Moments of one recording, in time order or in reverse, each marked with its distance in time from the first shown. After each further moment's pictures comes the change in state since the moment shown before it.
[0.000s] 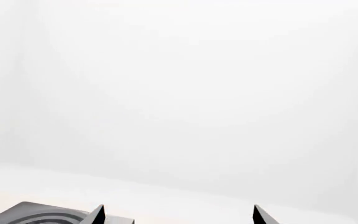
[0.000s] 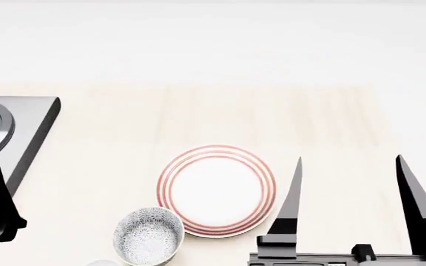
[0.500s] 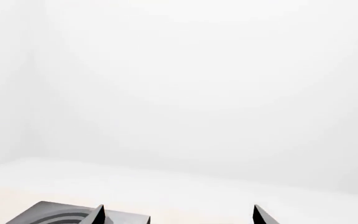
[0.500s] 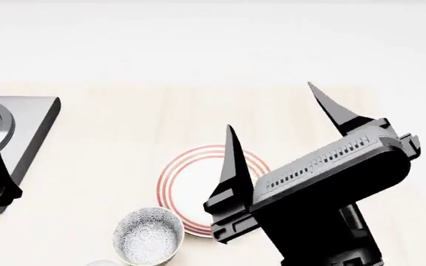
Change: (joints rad) left arm -0.182 -0.067 -0.008 -0.006 -0.073 -0.244 -0.081; right arm 0.449 0.214 -0.263 -0.002 -0.029 0.411 -0.177
